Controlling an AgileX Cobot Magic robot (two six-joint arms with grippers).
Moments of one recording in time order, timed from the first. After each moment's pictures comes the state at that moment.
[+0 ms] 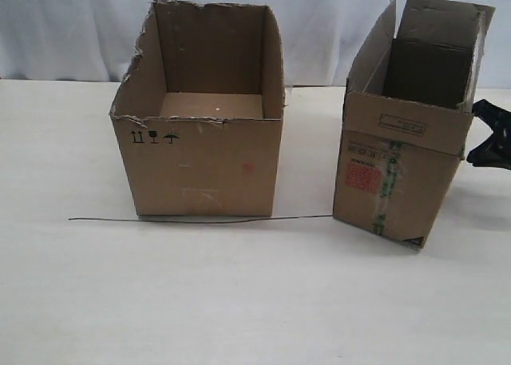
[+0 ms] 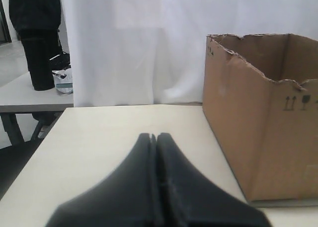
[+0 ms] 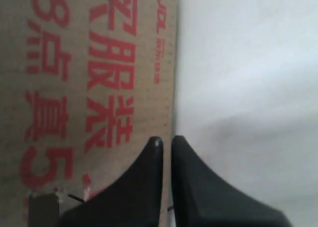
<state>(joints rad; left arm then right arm) -0.03 0.00 0.00 0.05 0.15 0.01 -0.23 1.95 -1.20 0.79 0.66 -0.45</state>
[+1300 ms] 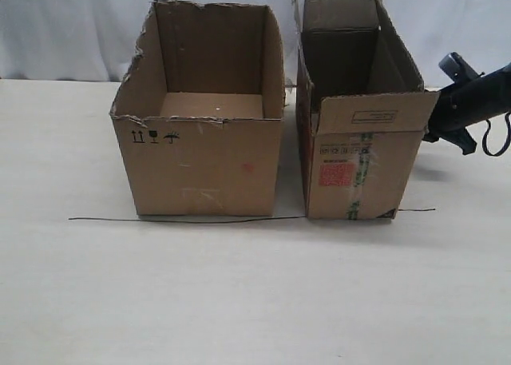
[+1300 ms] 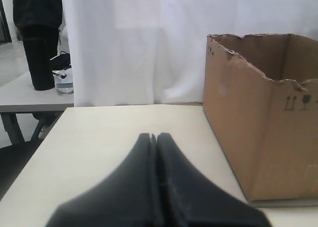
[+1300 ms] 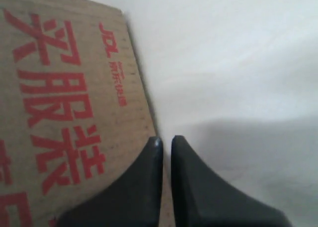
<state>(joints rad) -0.03 0.00 0.00 0.05 0.15 0.01 -0.03 2.25 -1.57 0.82 0.71 -0.32</state>
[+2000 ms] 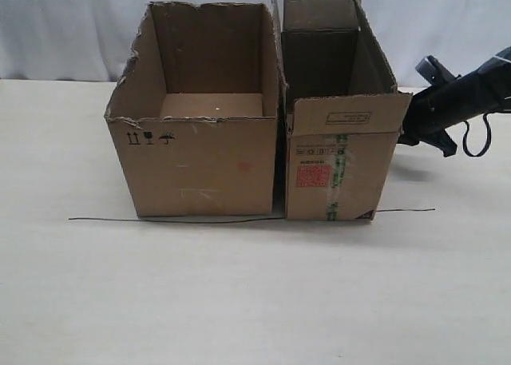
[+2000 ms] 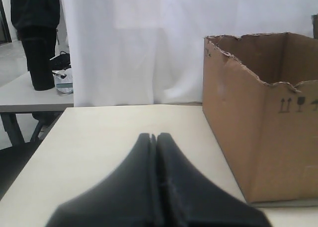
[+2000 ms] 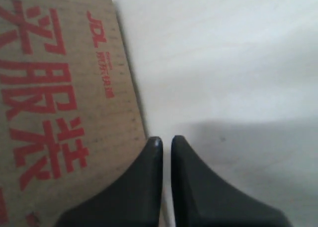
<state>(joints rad) -0.03 0.00 0.00 0.05 0.15 0.01 0.03 2.25 -1.57 0.76 0.71 -0.26</state>
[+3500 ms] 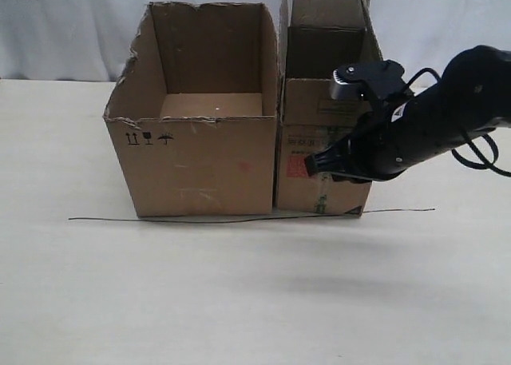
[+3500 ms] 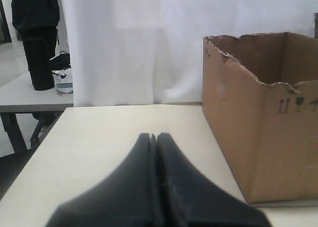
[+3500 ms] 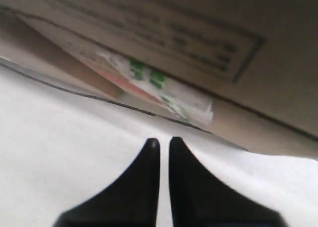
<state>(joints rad) -0.03 0.00 0.00 0.05 0.15 0.01 0.51 1.62 -0.99 0.23 0.50 -0.15</state>
